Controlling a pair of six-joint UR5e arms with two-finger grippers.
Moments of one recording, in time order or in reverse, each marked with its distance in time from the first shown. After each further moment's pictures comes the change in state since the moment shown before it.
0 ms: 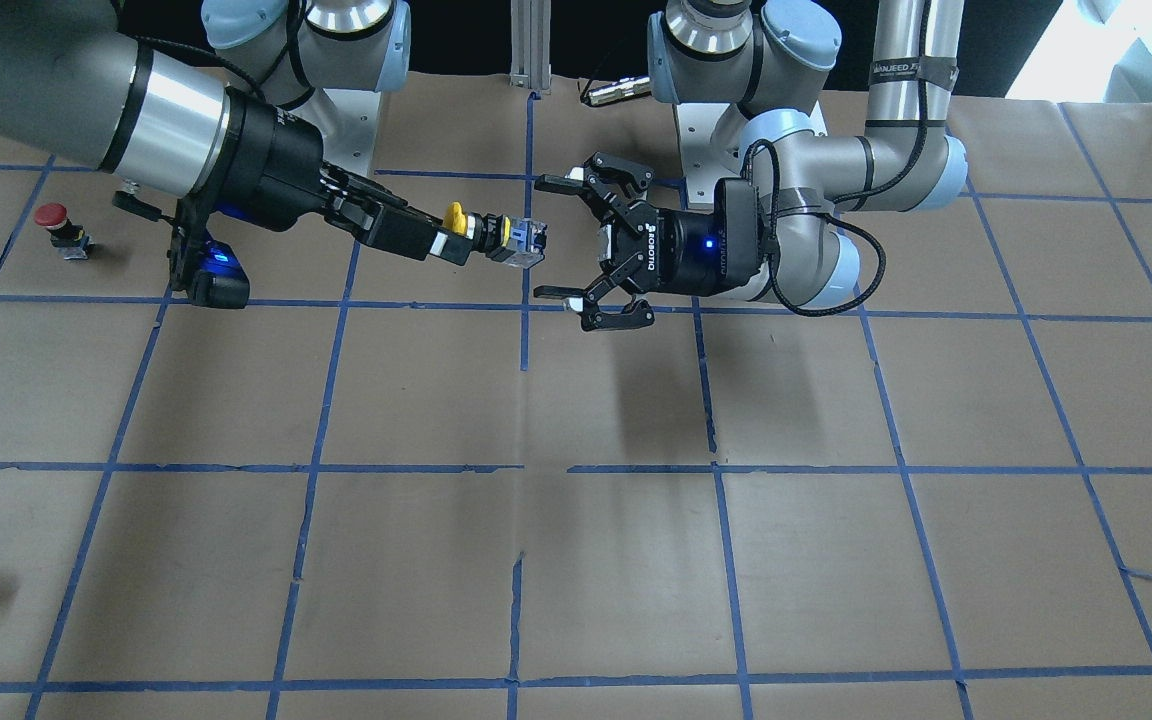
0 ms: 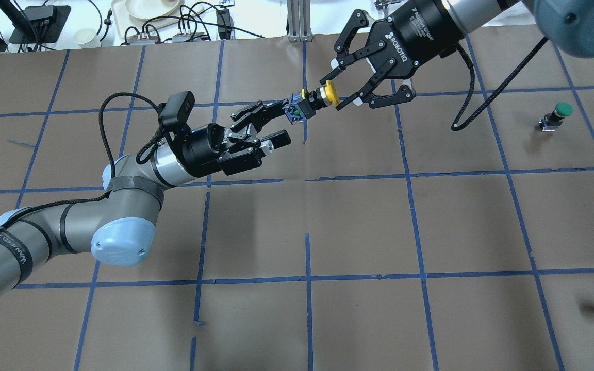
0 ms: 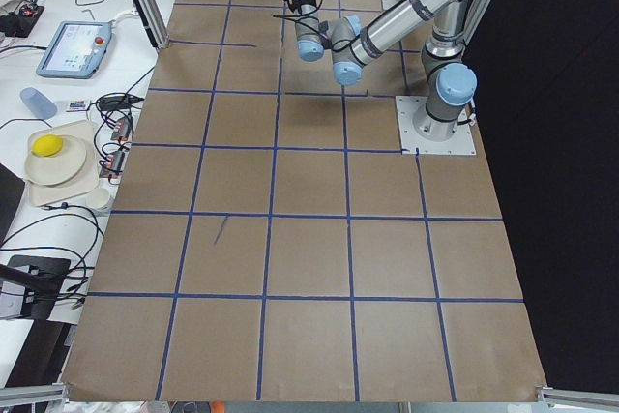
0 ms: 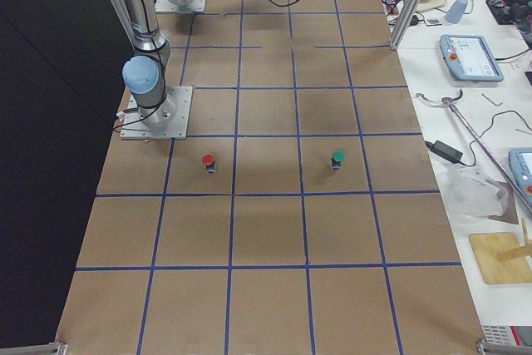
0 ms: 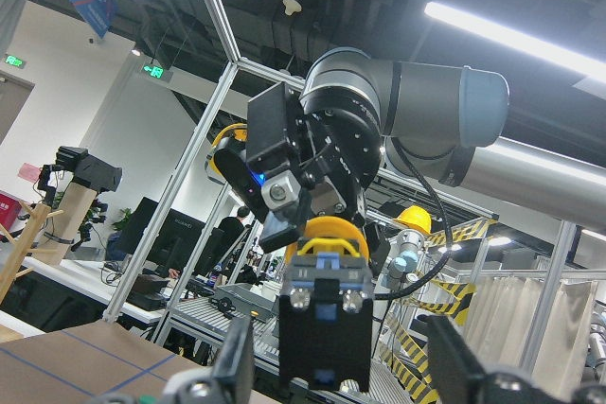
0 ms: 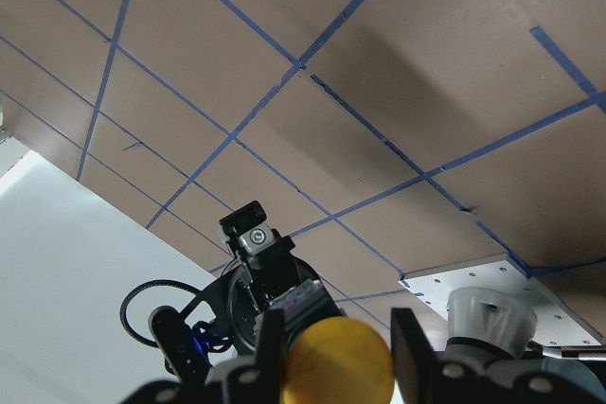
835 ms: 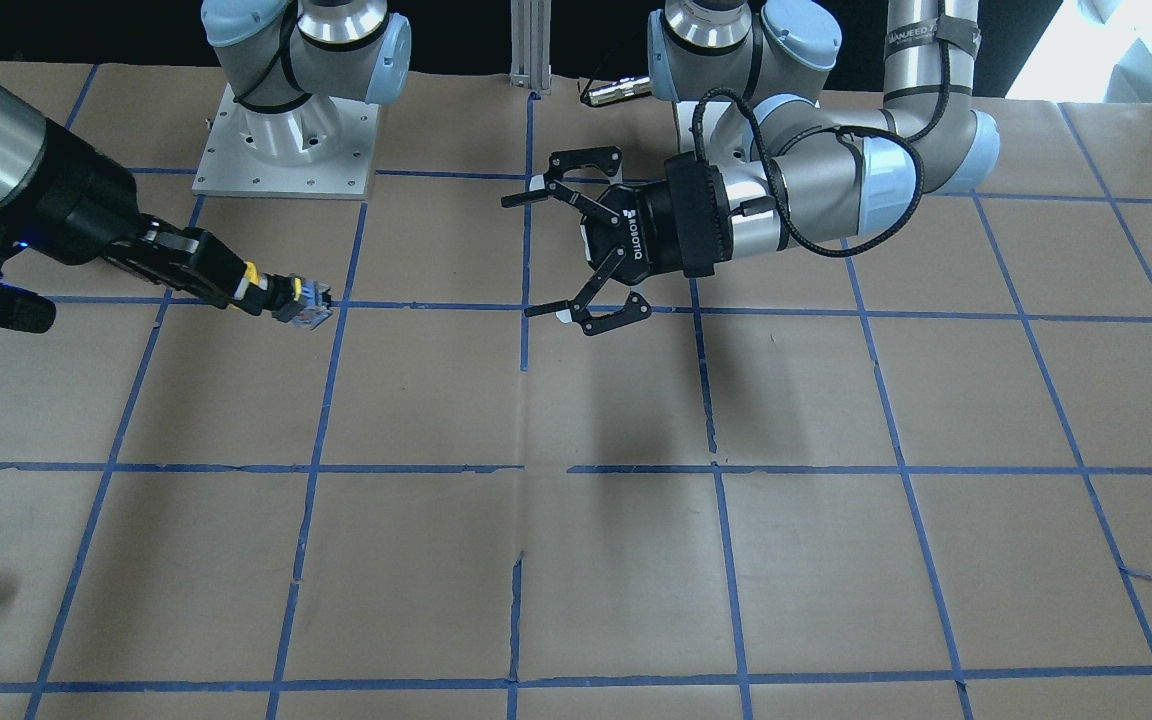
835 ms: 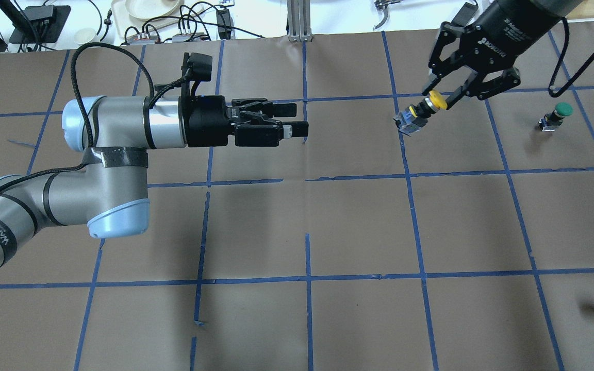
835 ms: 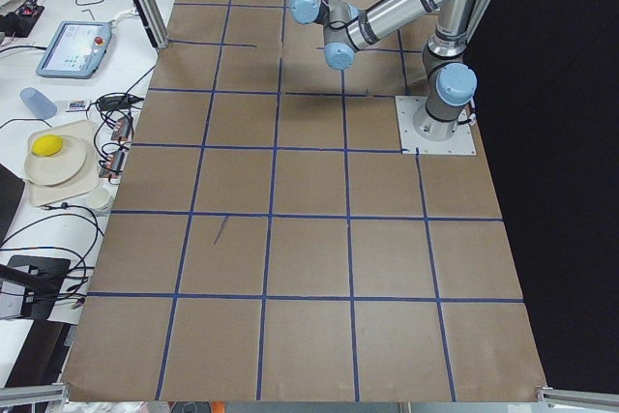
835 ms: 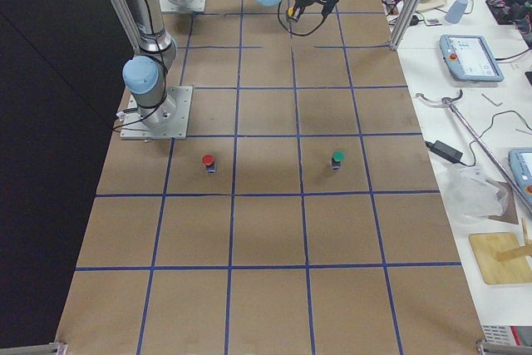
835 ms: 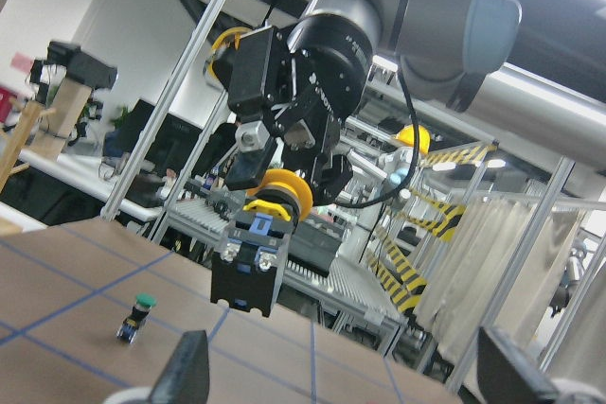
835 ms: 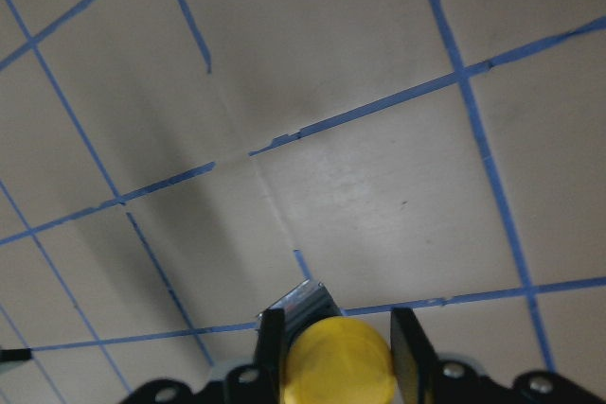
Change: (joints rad) left arm -0.046 0.070 0.133 0.515 0.624 -0.963; right arm -0.168 0.002 -0.027 -0.007 -0.454 -0.607
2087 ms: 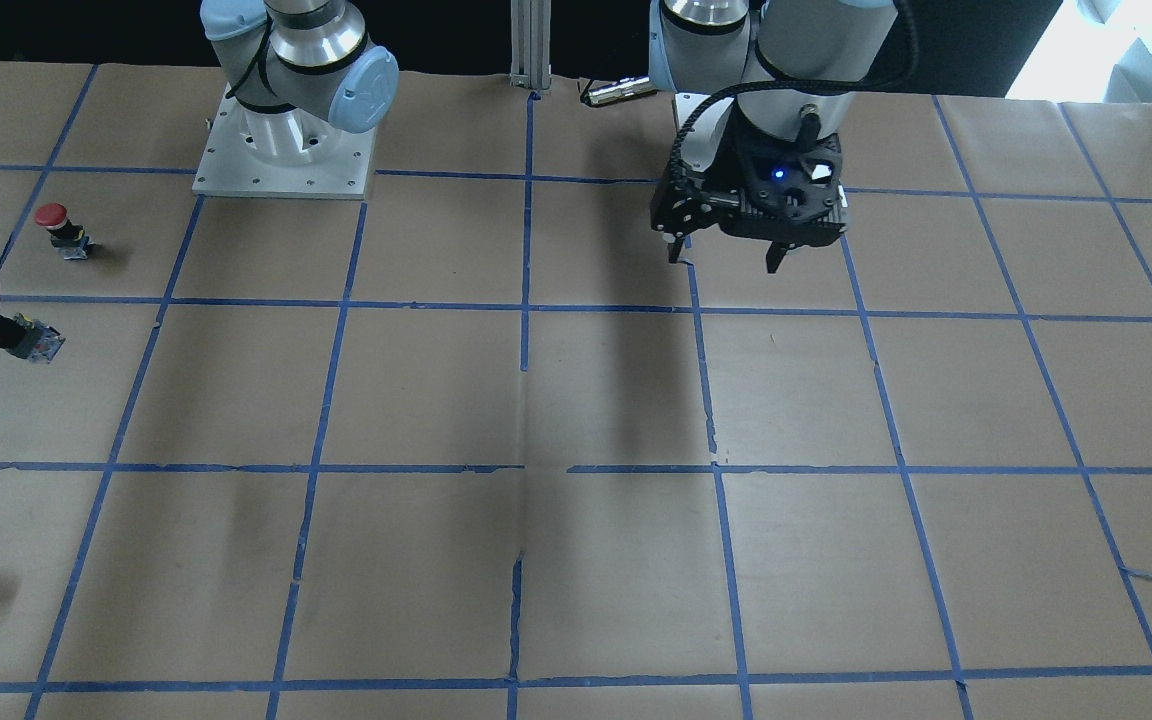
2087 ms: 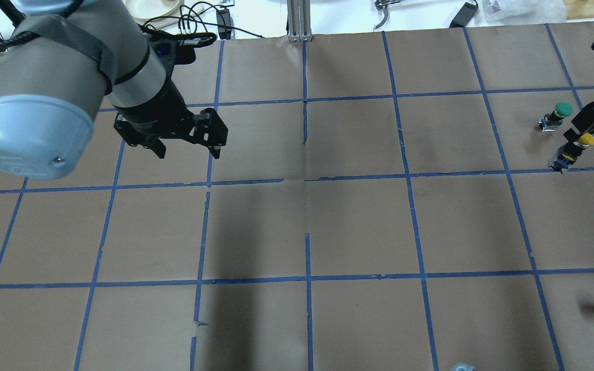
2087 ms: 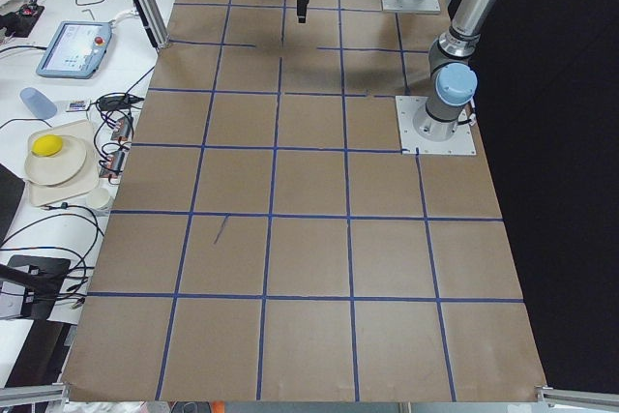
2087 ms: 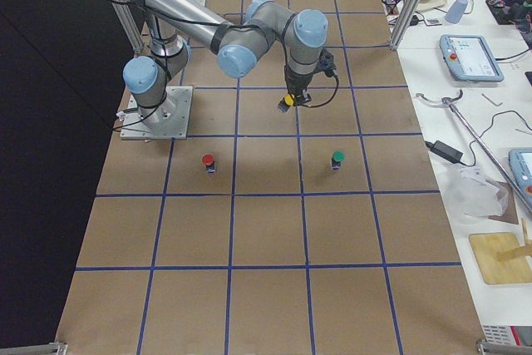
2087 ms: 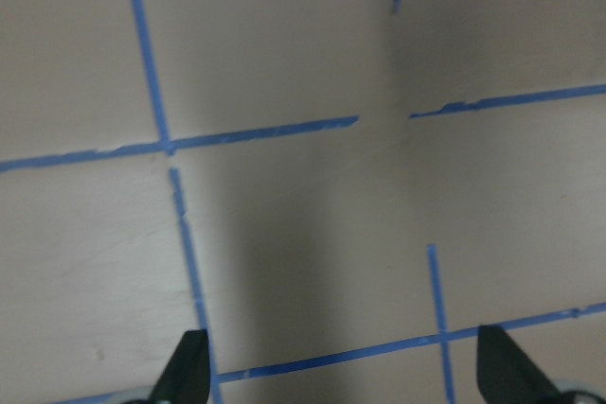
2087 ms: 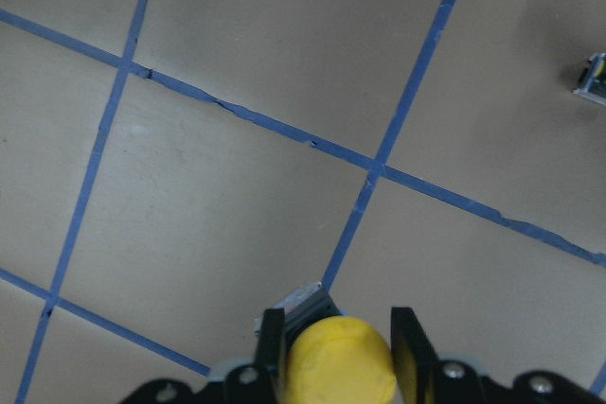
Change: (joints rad) left arm -0.079 0.165 0.399 -1.013 1.244 -0.446; right arm -0.353 0.001 0.214 -0.312 -0.300 -0.943
